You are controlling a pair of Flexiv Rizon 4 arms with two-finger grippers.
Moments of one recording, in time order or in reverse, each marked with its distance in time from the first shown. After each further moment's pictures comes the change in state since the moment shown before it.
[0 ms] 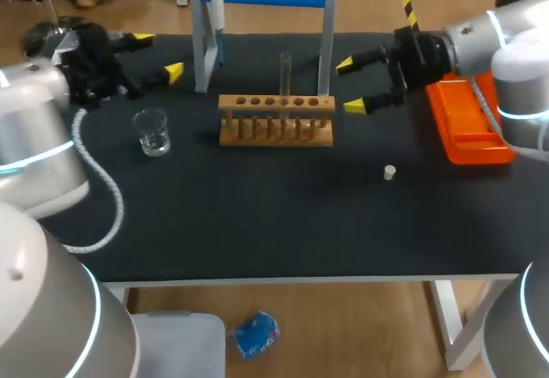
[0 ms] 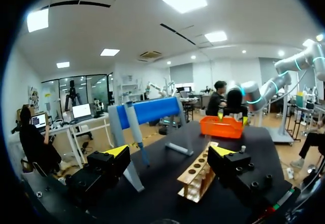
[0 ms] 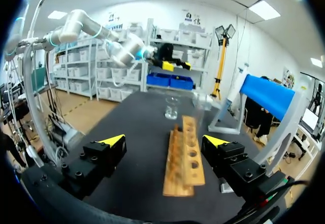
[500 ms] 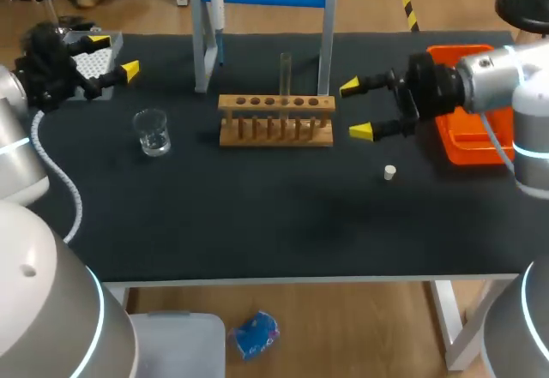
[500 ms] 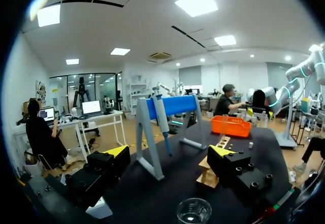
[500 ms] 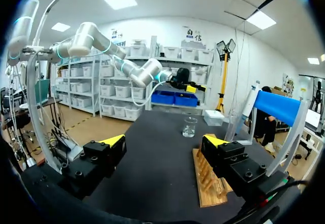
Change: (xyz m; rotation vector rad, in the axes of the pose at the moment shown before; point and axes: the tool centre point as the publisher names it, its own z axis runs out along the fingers) left arm -0.053 0.021 -0.042 0.011 -0.052 -0.037; right arm 0.079 0.024 0.002 -0.137 -0.004 0.019
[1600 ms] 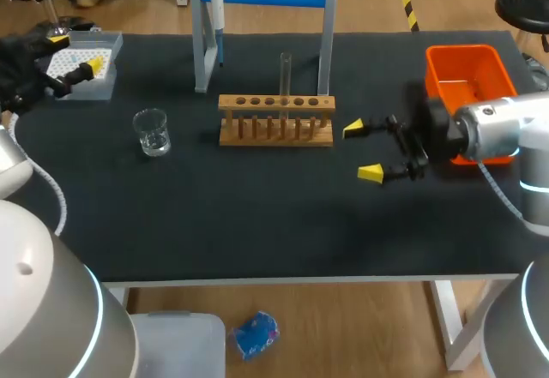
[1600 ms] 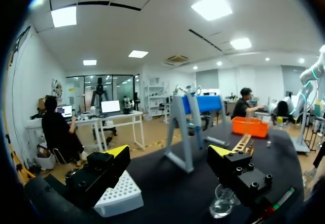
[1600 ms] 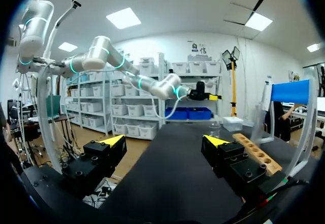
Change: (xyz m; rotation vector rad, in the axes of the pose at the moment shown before) left arm -0.077 0.027 -0.040 0.011 -0.171 -0.024; right arm 0.072 -0.017 0.009 -0.174 0.122 0.076
